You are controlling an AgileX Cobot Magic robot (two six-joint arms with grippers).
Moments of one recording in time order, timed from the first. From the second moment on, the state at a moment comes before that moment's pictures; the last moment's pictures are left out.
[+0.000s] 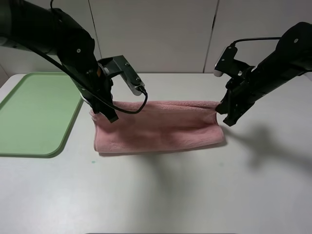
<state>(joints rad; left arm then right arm) -0.57 1.86 -1.15 0.38 0.58 0.17 0.21 1.72 -0.94 0.35 0.43 -1.15</state>
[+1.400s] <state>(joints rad) -0.53 1.89 -1.15 0.54 0.61 0.04 0.19 1.75 -0.99 0.28 0.19 -1.07</state>
